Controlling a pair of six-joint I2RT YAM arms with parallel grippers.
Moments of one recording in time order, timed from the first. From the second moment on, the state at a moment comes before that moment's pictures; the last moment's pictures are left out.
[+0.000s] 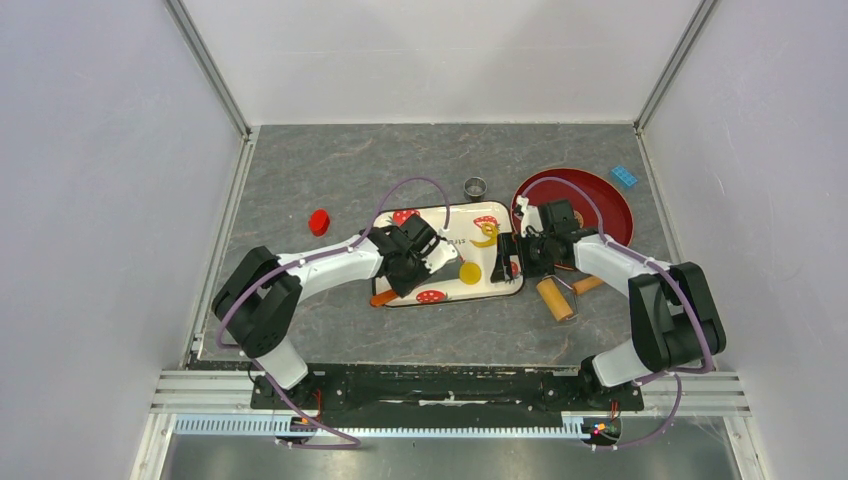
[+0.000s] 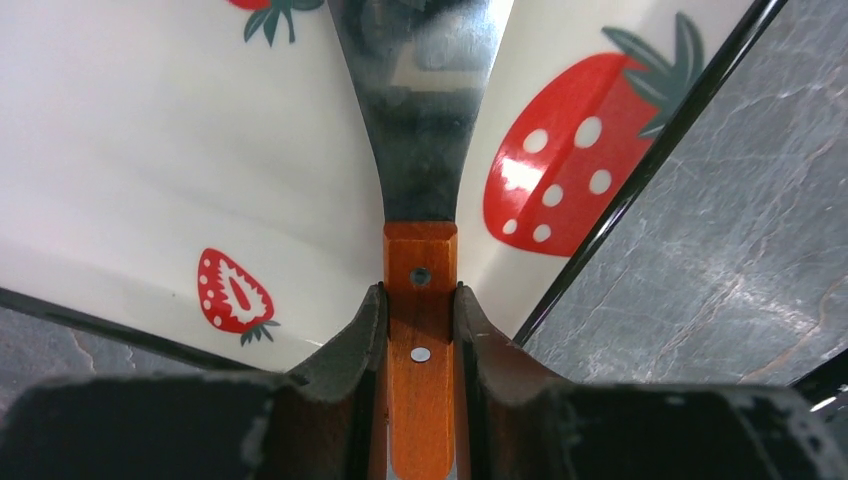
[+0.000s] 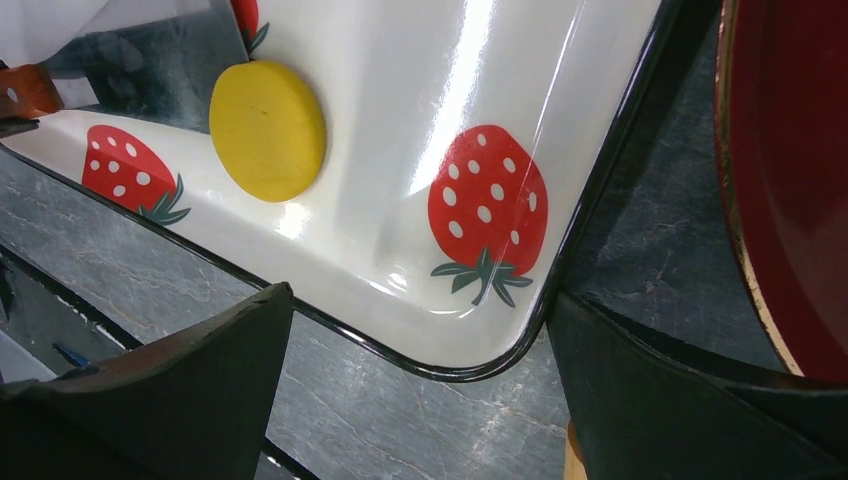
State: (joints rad) left arm -0.79 1.65 1.02 -0.59 0.01 0.30; right arm 0.26 1.50 0.75 -0.35 -0.43 0.13
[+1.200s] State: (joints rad) left arm -0.85 1.69 1.32 -0.59 0.01 0.24; right arm 0.14 1.25 0.83 -0.43 -0.44 0.15
